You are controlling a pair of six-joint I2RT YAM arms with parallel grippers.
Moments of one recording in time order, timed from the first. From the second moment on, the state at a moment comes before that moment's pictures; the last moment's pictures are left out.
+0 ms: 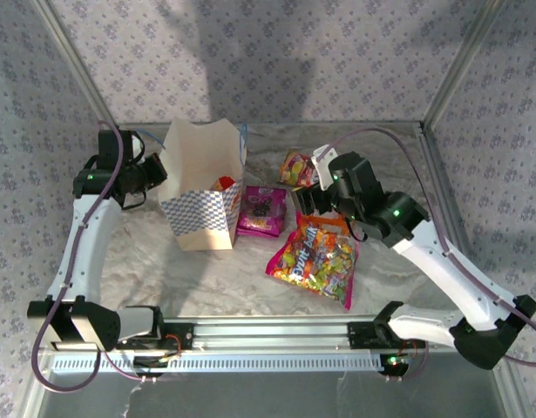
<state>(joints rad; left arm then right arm) -0.05 1.25 1.35 -0.90 0.13 -0.48 0.71 1.15 1.32 -0.77 0.17 0.09</state>
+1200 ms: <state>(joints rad) -0.05 1.24 1.34 -0.89 0.07 -0.48 0.45 1.71 1.50 -0.76 -0.27 0.12</state>
